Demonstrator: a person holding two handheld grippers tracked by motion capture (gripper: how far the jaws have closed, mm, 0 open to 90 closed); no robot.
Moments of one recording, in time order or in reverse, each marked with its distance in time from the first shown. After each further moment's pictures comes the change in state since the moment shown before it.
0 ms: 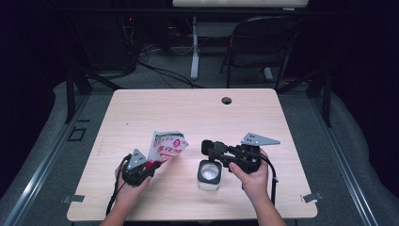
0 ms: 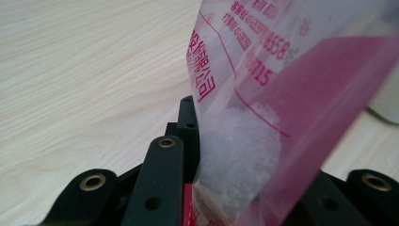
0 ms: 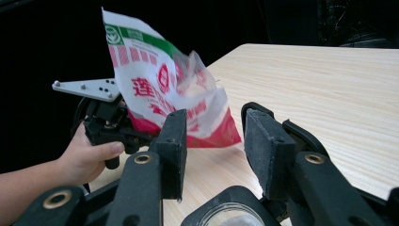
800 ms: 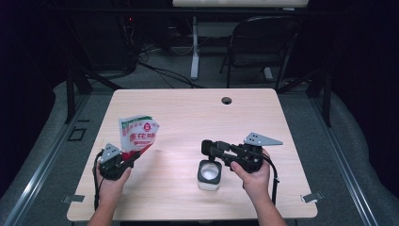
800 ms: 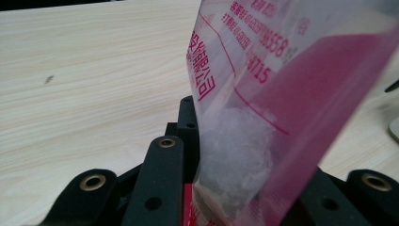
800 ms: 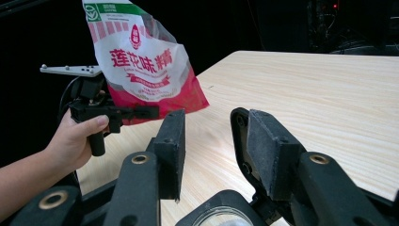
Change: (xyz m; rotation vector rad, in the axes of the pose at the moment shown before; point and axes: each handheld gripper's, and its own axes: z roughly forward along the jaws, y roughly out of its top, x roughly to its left) left arm 0.048 -0.005 -0.038 -0.095 0.137 -0.180; right arm -0.003 0.000 -0.003 -0.033 -0.025 -0.003
